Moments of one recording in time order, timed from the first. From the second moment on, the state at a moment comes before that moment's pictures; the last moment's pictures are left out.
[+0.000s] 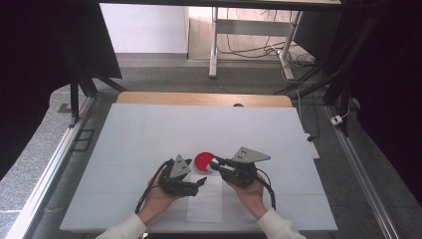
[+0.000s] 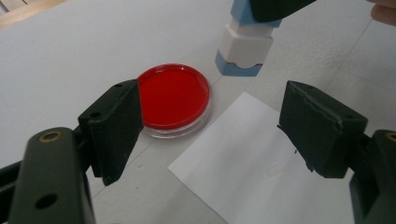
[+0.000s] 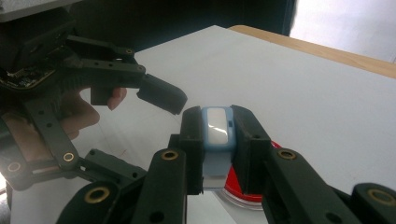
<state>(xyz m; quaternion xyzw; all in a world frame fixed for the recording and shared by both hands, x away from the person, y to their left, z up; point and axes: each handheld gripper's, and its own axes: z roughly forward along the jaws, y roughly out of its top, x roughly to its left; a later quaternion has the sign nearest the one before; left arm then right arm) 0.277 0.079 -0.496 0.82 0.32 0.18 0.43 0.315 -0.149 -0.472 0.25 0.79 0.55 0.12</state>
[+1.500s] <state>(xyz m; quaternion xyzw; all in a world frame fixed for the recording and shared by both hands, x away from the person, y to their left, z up) 0.290 0.051 -0.506 0.83 0.30 0.19 0.43 0.314 -0.148 -0.472 0.26 0.78 0.55 0.12</state>
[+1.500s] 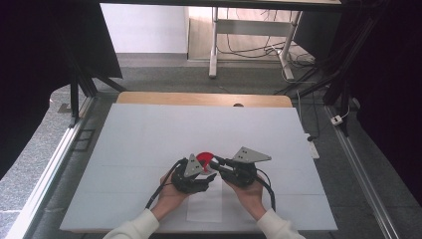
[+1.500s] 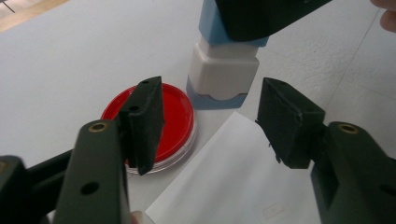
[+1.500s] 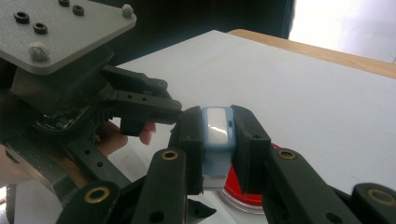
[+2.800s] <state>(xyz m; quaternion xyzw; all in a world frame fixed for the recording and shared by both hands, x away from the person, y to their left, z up) 0.291 0.049 -0.508 0.84 0.29 0.20 0.42 0.312 -0.147 -0.475 0.26 0.78 0.55 0.12</state>
